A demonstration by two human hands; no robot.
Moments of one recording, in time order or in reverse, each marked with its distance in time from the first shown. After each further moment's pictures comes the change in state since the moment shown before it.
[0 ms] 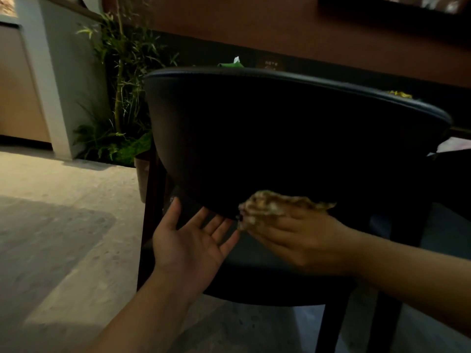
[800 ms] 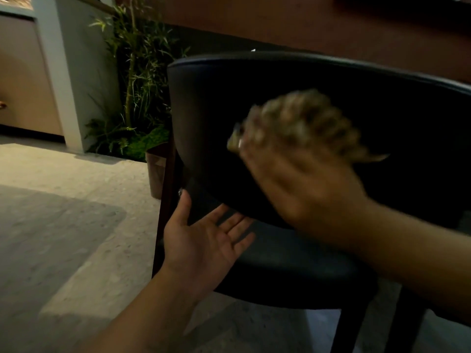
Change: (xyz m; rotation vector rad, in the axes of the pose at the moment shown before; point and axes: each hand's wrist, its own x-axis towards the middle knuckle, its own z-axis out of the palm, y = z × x) left_hand 0.005 0.019 -0.017 0.027 -0.117 -0.095; right_hand 0.068 0.022 -0.016 -0.132 0.270 0.383
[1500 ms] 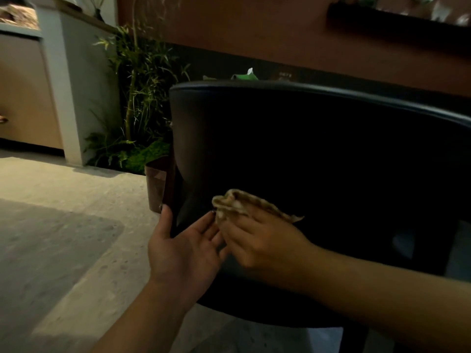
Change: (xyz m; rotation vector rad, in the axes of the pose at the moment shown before) left_hand -0.005 0.017 -0.002 -0.055 0.056 0.141; right_hand -0.003 -0.054 0.020 0.081 -0.342 -0.209
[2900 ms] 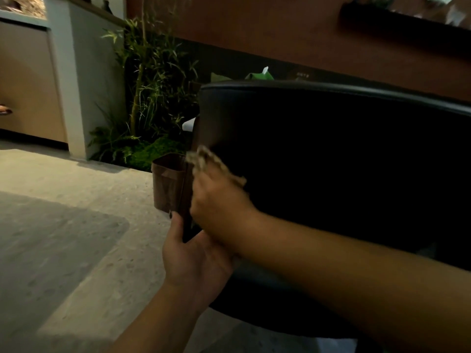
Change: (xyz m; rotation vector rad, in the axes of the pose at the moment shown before) left_hand 0.018 0.019 -0.034 0.039 -0.026 0.015; right_hand 0.136 -0.004 0.011 -0.119 -0.413 0.057
